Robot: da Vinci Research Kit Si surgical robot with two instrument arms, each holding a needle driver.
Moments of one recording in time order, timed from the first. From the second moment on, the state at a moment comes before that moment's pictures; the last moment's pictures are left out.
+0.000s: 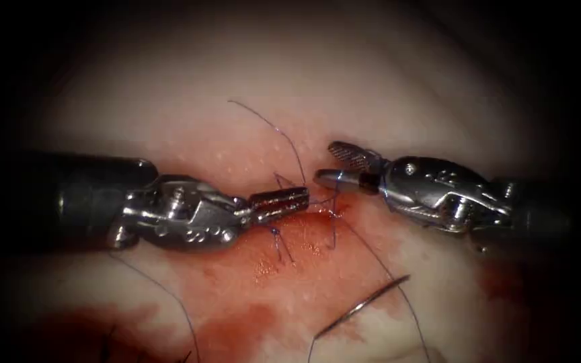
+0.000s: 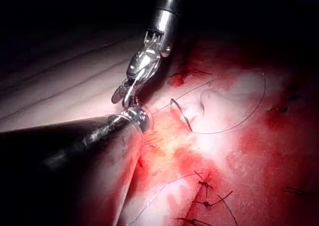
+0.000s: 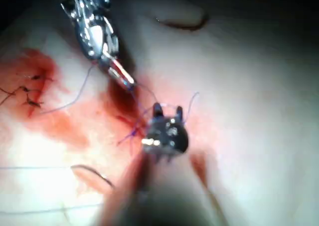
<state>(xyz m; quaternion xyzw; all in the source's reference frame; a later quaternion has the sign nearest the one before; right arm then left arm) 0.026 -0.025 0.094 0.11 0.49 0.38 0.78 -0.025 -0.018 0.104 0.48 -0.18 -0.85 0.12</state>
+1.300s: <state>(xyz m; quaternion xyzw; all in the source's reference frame) 0.029 -0.024 0.096 0.11 0.44 0.39 0.80 -0.023 -0.021 0.099 0.46 -0.19 -0.86 0.12</state>
